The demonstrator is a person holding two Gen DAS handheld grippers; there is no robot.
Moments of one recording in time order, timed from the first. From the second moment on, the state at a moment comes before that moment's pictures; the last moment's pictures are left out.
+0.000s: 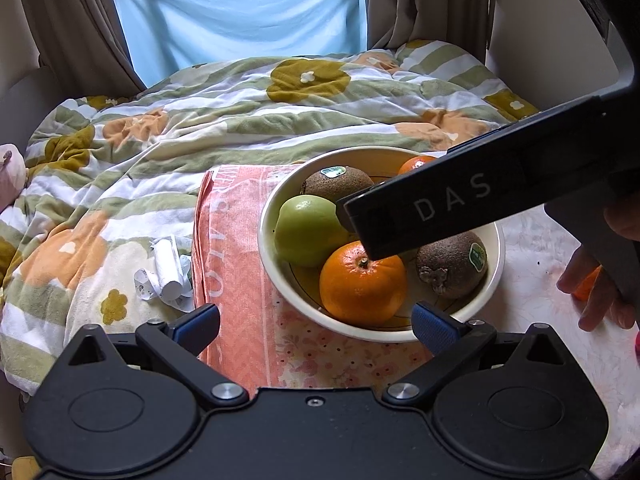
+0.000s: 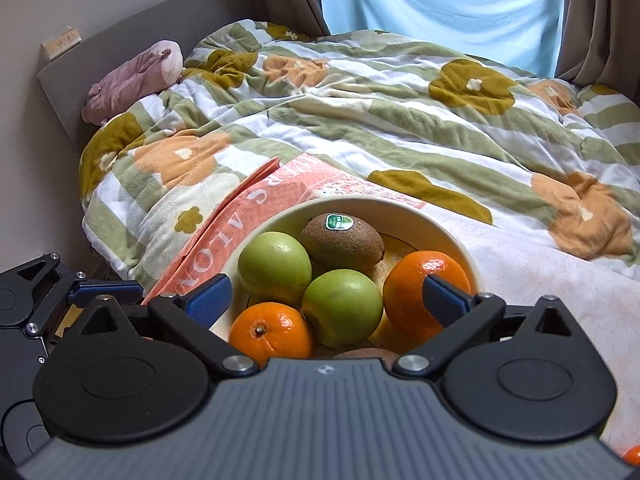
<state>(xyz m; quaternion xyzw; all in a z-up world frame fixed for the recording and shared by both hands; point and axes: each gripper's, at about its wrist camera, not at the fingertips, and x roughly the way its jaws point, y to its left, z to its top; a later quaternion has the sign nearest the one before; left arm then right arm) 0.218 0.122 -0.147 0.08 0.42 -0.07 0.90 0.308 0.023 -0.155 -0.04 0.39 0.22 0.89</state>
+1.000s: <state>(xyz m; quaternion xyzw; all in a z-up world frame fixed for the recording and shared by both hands) 0.153 0.079 -0.043 0.08 0.32 -0.07 0.94 0.195 -0.092 -0.037 0.00 0.34 0.13 0.93</state>
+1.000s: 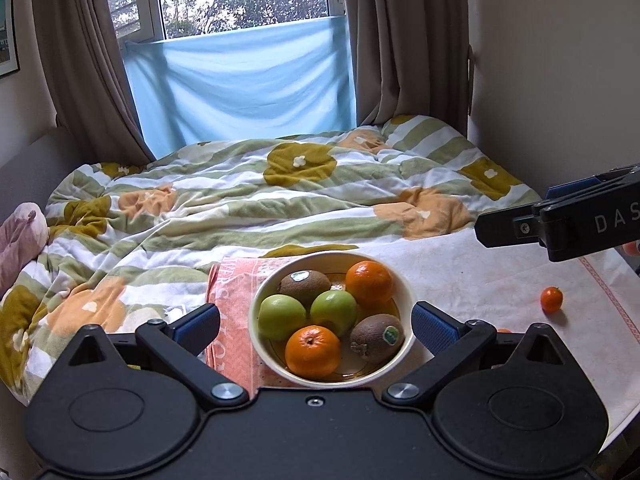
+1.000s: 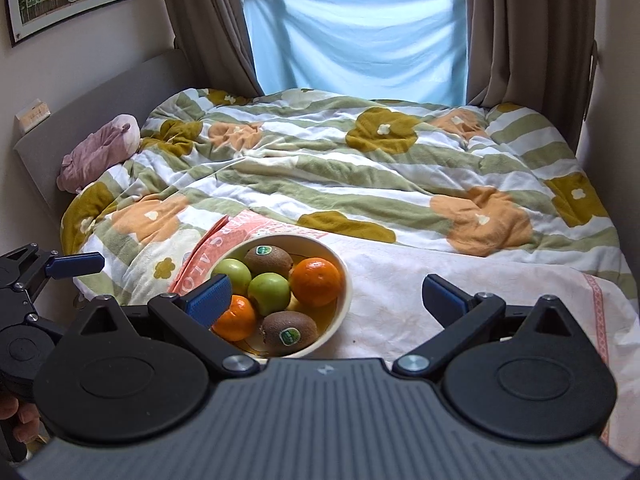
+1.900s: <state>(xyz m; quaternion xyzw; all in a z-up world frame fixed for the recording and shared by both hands) 0.156 -0.074 -0.147 0.14 0.36 -0.19 0.90 0.080 -0.219 -0.167 -0.01 0.38 0.03 0.92</state>
